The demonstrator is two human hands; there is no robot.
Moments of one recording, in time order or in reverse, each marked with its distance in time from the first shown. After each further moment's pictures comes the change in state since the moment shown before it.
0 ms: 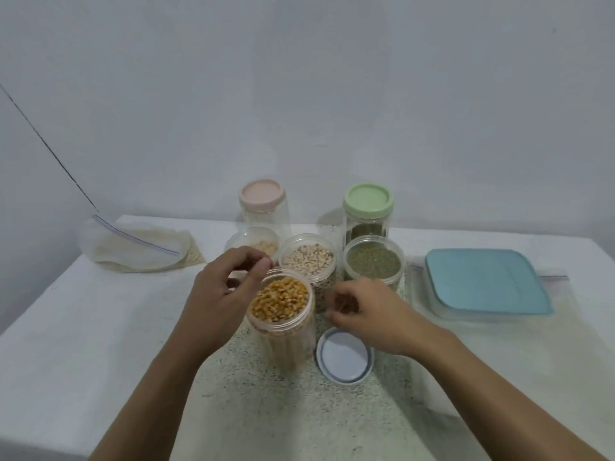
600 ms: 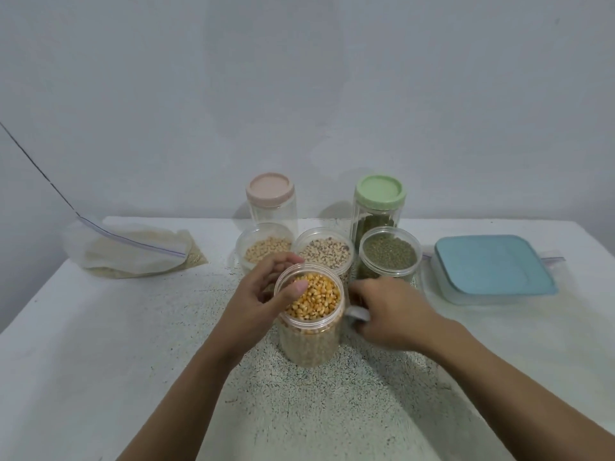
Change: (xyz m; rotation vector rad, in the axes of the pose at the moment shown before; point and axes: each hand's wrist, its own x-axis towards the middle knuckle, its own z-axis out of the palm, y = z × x) left_hand 0.006 -0.049 0.001 -0.416 -0.315 -0.132; right_hand 0.011 -0.024 0.025 -0.372 -0.012 0.173
